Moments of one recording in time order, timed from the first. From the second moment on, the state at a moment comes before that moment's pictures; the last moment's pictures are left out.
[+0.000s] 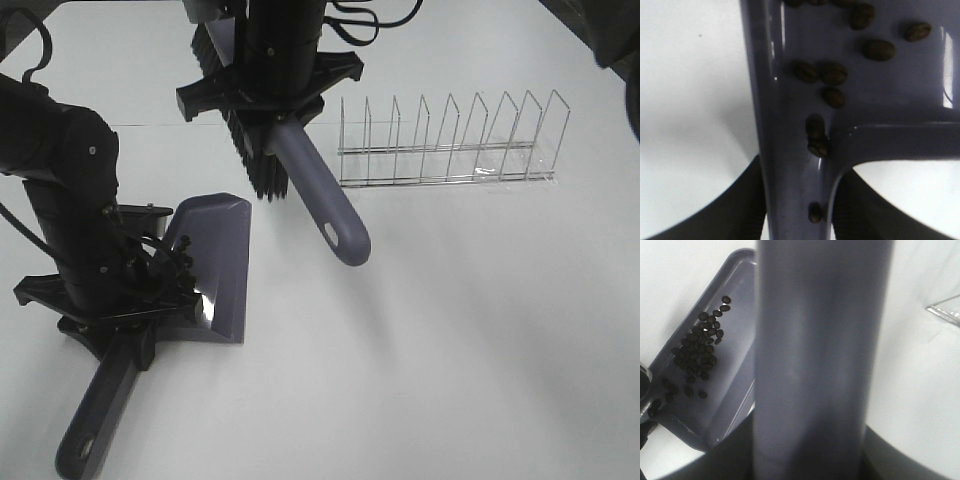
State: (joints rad) left arm -0.45 2.03 -1.10 -0.12 0.84 -0.23; right arm 0.67 2.29 -2.15 -0.09 1.23 0.21
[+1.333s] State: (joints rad) left arm -0.45 2.03 -1.10 -0.12 0.84 -0.23; right arm 0.21 2.02 -1.55 -0.02 1.23 0.07
